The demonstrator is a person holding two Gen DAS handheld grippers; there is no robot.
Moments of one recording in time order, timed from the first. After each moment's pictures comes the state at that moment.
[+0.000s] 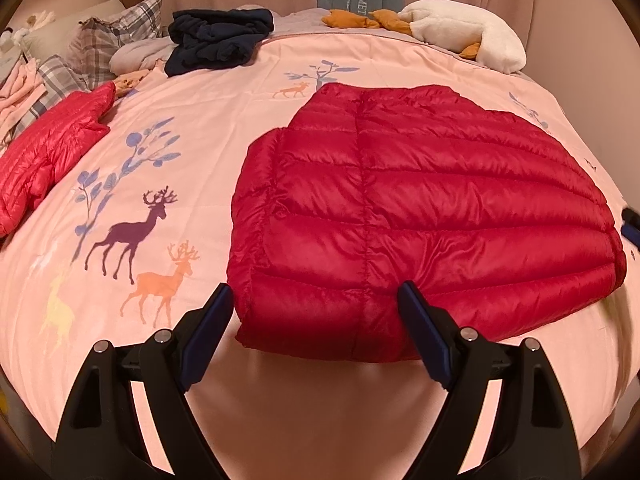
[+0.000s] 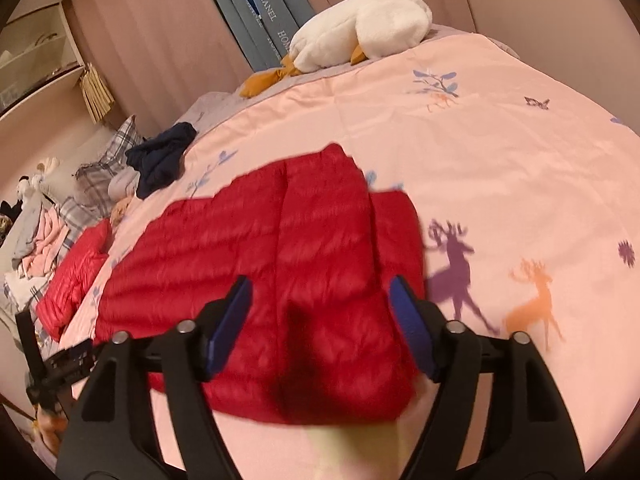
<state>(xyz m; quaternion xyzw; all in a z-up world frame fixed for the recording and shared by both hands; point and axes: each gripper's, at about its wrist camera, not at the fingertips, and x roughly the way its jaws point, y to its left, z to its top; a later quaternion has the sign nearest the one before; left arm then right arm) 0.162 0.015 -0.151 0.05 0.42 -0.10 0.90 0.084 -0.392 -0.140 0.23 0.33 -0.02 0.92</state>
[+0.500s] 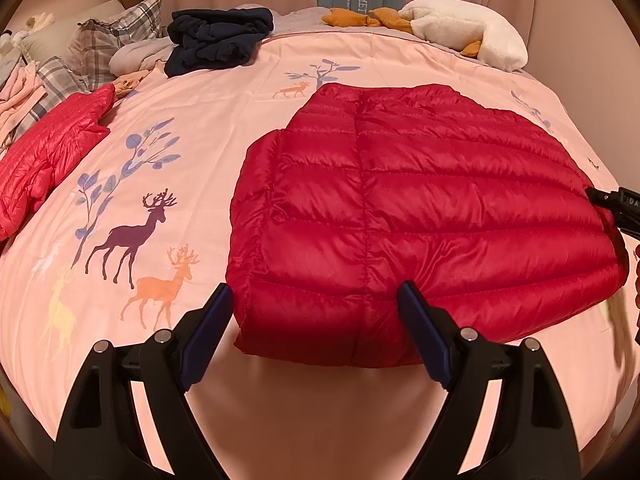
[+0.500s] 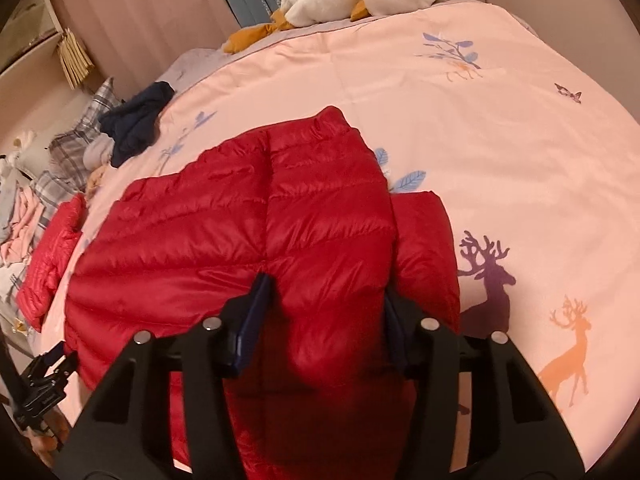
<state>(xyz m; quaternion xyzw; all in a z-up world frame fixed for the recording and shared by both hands) 0.167 0.011 -0.150 0.05 0.42 -0.09 0.90 0.156 -0.386 -0.163 0.21 0.41 -0.03 0.89</state>
